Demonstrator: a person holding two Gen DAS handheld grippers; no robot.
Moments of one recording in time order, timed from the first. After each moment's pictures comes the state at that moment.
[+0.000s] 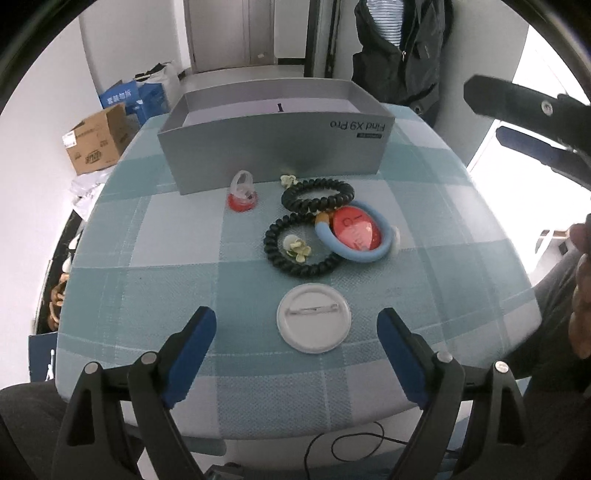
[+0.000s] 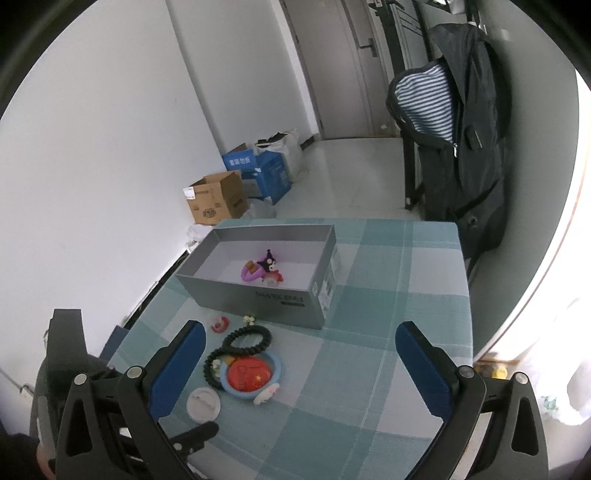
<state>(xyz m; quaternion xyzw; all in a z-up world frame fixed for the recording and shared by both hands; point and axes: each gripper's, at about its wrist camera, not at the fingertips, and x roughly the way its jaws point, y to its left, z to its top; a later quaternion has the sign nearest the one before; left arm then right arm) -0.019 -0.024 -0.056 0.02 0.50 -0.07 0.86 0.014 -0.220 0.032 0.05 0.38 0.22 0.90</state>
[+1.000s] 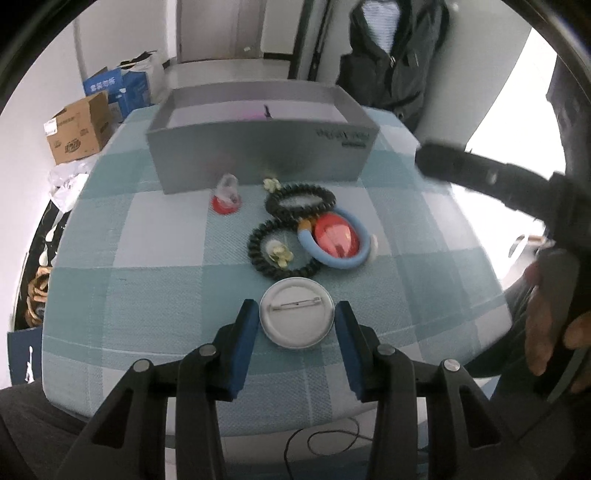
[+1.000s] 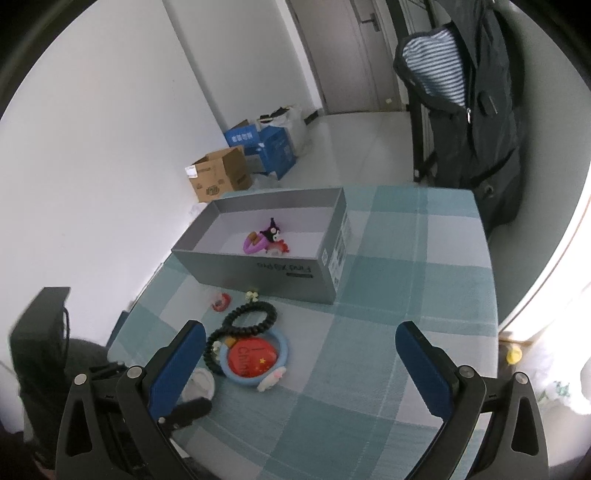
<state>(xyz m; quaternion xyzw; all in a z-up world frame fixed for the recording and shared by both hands) -0.015 -0.014 -0.041 -0.03 0.50 -0.12 0.85 0.025 -0.210 0.009 0.06 0.43 0.24 0.87</state>
